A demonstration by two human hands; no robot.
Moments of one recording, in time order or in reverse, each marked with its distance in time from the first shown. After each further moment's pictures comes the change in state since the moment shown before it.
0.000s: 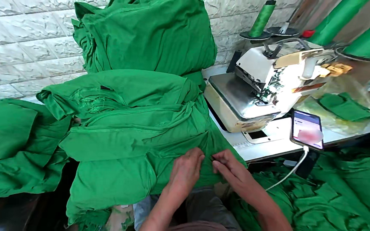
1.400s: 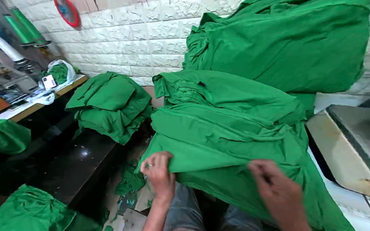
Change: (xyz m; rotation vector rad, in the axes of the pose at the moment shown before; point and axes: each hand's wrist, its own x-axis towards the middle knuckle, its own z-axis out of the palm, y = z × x) left_hand -0.136 -0.060 -0.102 0.787 0.947 -0.426; right_hand 0.054 -0.058 0.071 -0.254 0.178 -0.555
